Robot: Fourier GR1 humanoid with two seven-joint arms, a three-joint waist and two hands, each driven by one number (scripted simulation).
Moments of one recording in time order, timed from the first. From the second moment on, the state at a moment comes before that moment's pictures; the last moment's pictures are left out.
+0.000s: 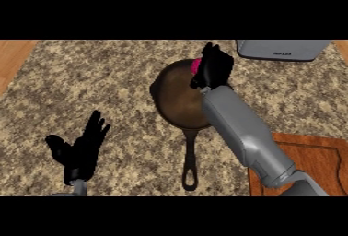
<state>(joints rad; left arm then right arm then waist) 0.02 0.08 -0.08 -1.45 0.21 0.20 0.11 -1.03 -0.01 0.35 -0.57 1.08 -0.54 0.93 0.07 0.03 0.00</state>
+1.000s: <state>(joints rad) 0.03 0.08 -0.07 -1.46 0.21 0.21 0.12 -0.96 0.00 -0.03 -0.63 0.50 -0.79 0.20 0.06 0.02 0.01</state>
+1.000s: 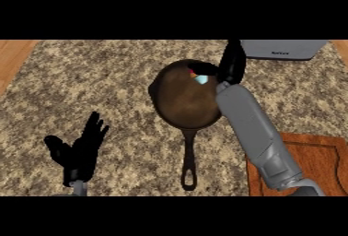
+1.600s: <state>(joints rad) 0.07 0.09 -0.03 -1.45 0.22 0.20 0.10 -0.62 0.00 0.04 -0.97 0.07 -0.51 -0.14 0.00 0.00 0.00</state>
